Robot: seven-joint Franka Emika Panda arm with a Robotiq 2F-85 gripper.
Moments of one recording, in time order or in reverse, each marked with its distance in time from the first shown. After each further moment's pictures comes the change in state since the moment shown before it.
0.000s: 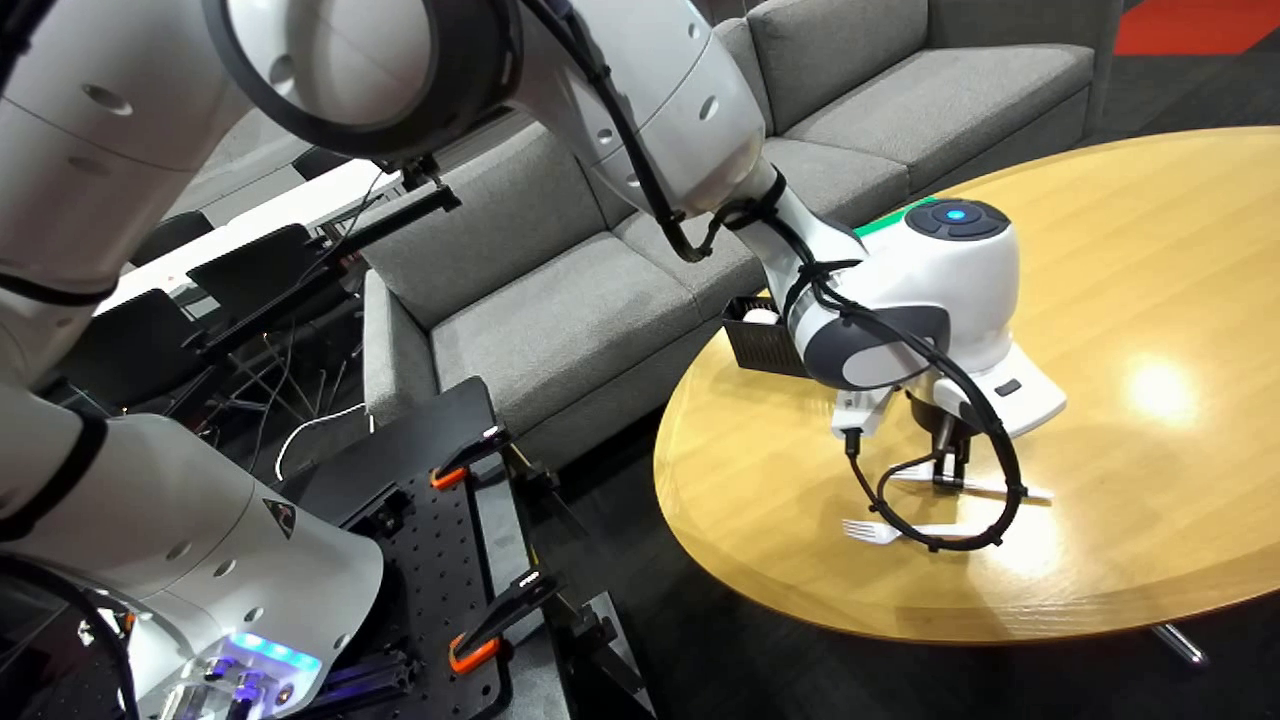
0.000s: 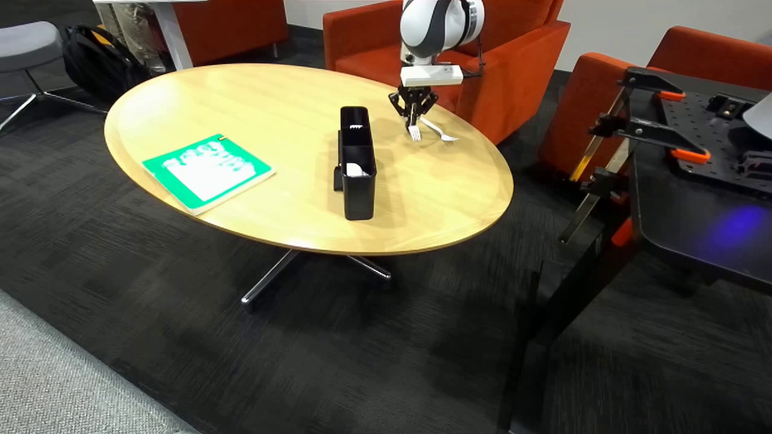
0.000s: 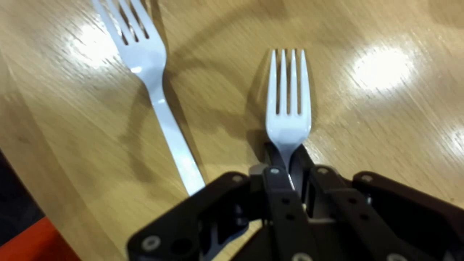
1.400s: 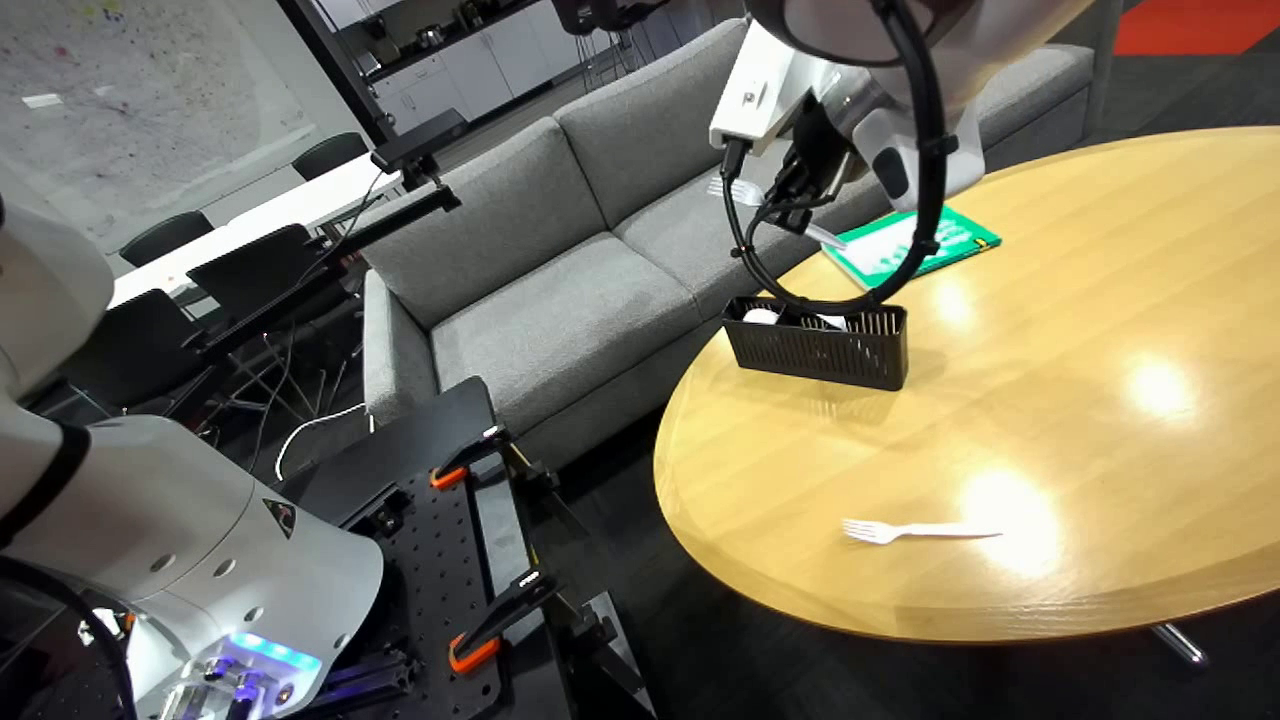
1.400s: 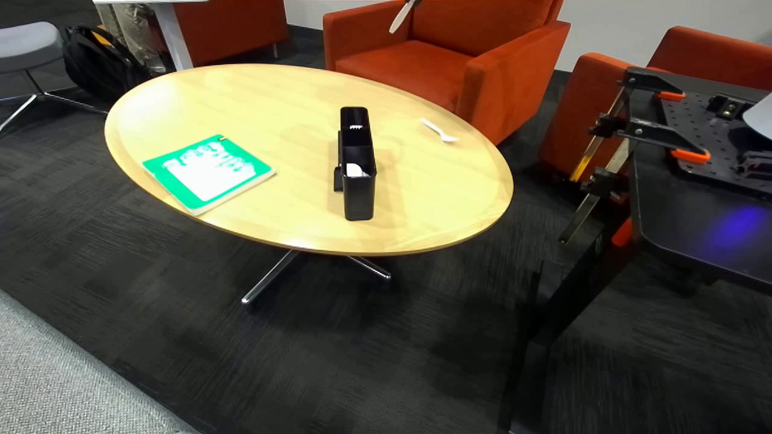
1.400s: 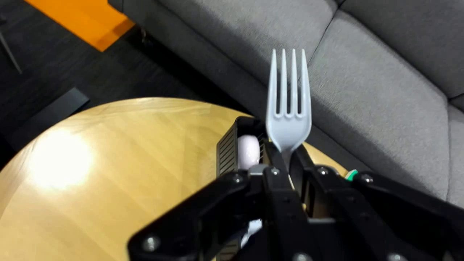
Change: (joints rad) arm -0.199 -0.637 0.184 -0.292 0.509 -0.882 -0.303
